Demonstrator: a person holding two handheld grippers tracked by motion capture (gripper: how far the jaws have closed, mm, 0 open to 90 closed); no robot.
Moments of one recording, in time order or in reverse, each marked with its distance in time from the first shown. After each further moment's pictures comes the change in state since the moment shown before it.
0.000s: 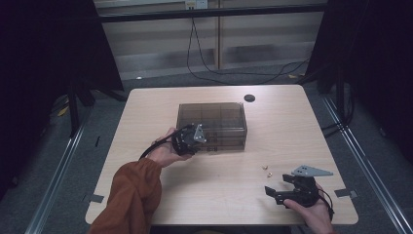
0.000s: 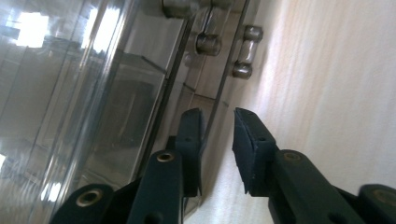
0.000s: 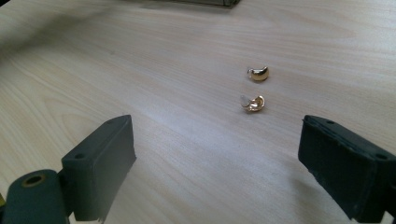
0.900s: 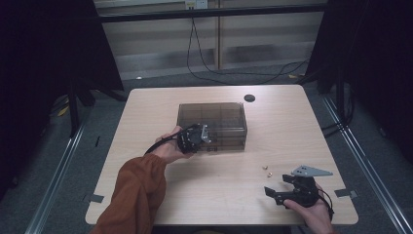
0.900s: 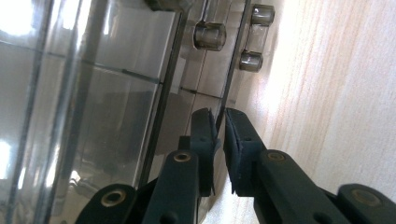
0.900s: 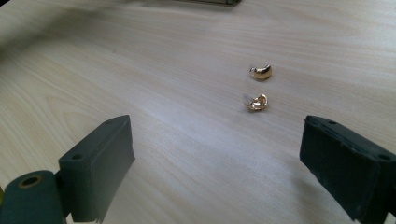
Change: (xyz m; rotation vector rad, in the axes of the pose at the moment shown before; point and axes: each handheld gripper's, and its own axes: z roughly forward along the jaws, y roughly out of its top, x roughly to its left) left arm 0.000 0.011 0.014 0.083 -0.013 0.021; right arm 0.000 0.000 0.001 0.005 0.007 -0.006
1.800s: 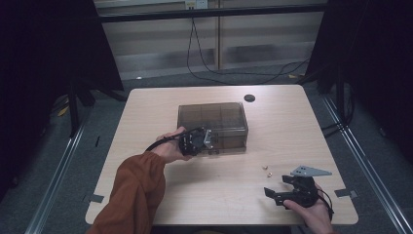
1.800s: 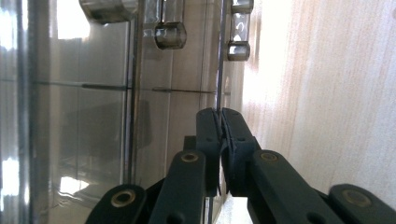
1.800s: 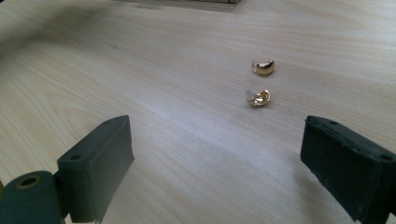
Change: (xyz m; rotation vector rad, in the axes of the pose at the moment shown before) left arm -0.008 0.006 -0.006 0.046 -0.044 0.132; right arm 0.000 -0.001 0.001 0.017 0.006 0.007
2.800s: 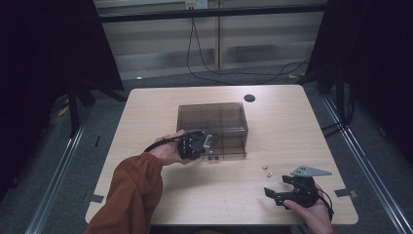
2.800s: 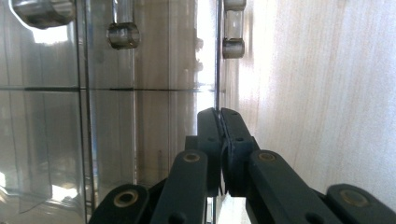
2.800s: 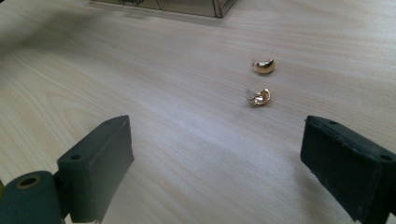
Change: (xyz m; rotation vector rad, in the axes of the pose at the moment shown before) left arm -0.010 -0.001 -0.006 0.023 -0.057 0.064; right arm 0.000 0.000 0.000 0.002 -0.001 0.004
